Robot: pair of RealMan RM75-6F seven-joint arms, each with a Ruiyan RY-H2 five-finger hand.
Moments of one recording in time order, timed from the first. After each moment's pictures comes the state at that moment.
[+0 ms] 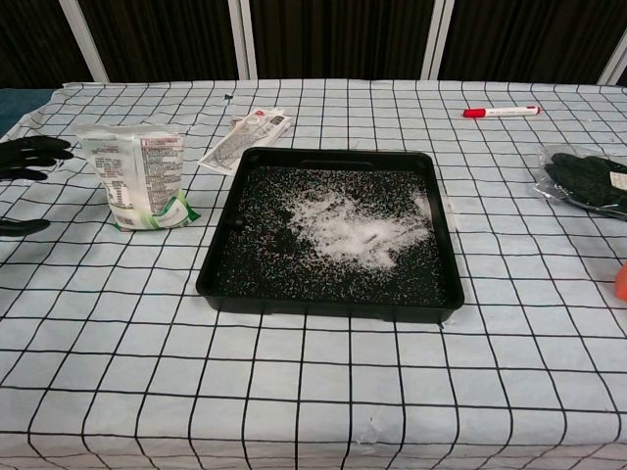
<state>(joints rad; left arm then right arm) -0.50 -1.71 0.06 -0.52 1.63 1.18 -1.18 0.12 -1.29 0.06 -1.43 -1.53 1.62 -0.08</state>
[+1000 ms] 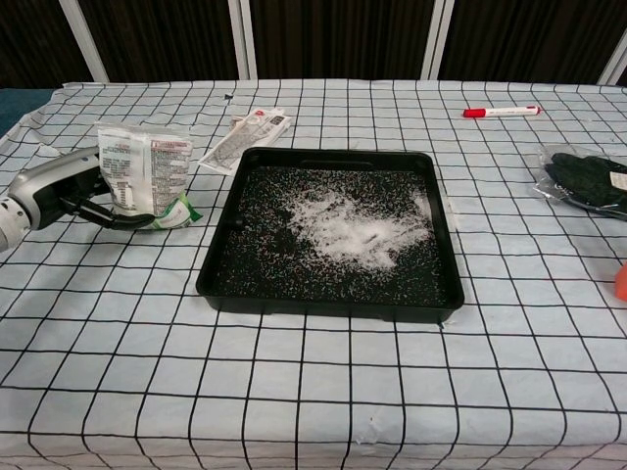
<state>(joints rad) -0.65 -1.91 0.05 -0.41 1.62 1.10 -1.30 0.11 -1.31 0.08 -1.43 -1.53 1.59 -0.07</state>
